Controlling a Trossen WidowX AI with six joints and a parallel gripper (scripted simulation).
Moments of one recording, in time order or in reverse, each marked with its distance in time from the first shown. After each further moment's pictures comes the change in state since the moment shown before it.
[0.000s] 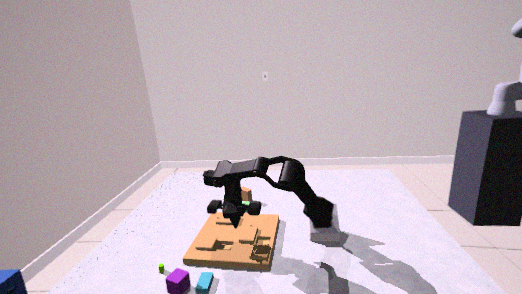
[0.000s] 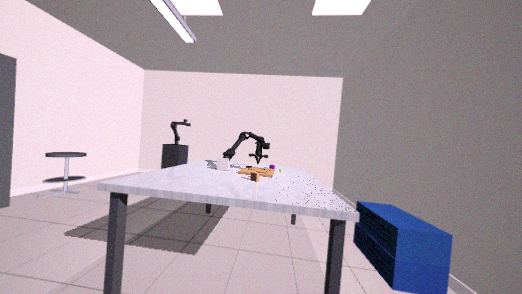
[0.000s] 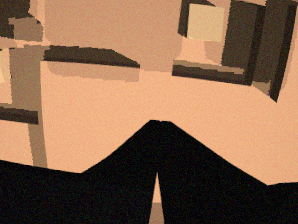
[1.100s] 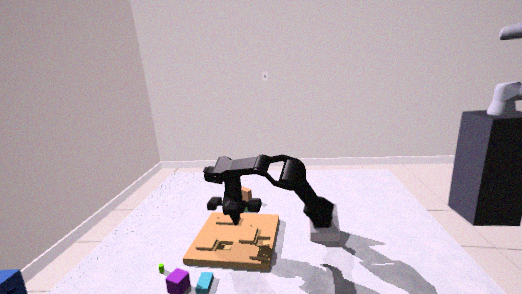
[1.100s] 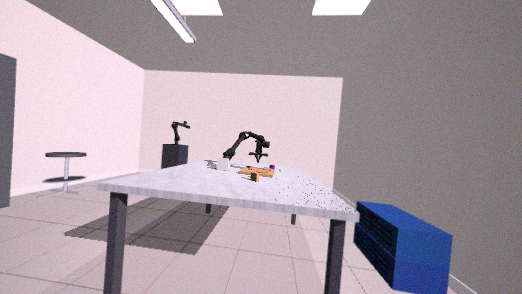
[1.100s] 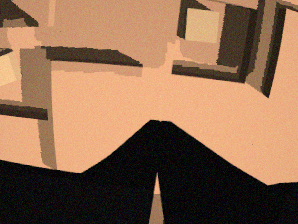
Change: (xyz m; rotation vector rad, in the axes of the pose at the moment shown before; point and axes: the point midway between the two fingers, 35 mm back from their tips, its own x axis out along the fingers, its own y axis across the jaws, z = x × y) arm -0.013 0.001 0.002 0.005 -0.007 0.000
